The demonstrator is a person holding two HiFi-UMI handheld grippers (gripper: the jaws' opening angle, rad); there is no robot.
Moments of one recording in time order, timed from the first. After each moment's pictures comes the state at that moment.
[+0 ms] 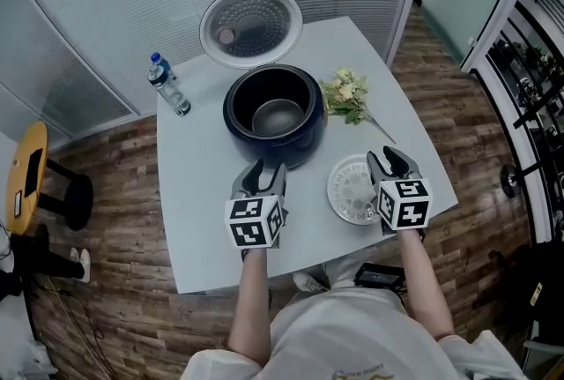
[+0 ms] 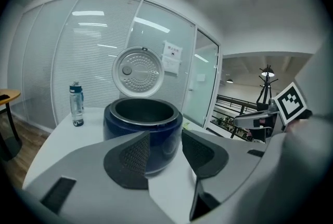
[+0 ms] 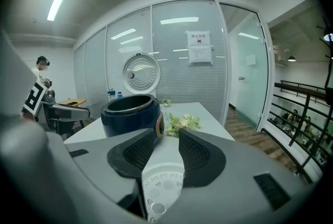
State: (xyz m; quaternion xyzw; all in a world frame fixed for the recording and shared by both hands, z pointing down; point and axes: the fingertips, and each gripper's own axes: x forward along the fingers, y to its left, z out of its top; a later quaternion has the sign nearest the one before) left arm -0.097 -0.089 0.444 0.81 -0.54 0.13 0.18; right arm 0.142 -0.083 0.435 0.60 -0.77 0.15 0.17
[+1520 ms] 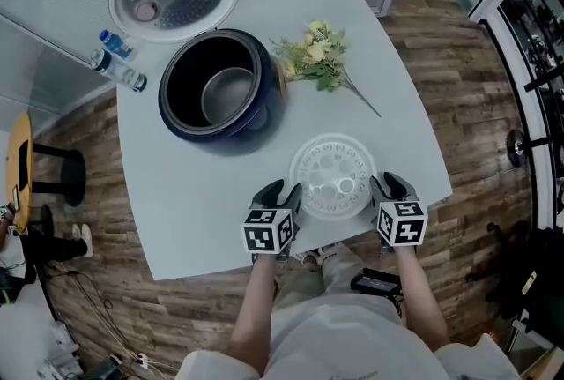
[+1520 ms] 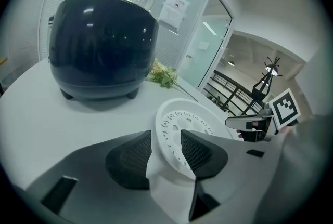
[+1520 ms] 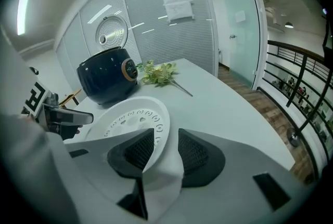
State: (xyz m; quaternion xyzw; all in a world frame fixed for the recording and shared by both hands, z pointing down) left arm 0.041 -0.053 0.632 0.78 -0.45 0.24 0.35; right arm 0.260 -0.043 0.626 0.57 -0.72 0.32 0.25
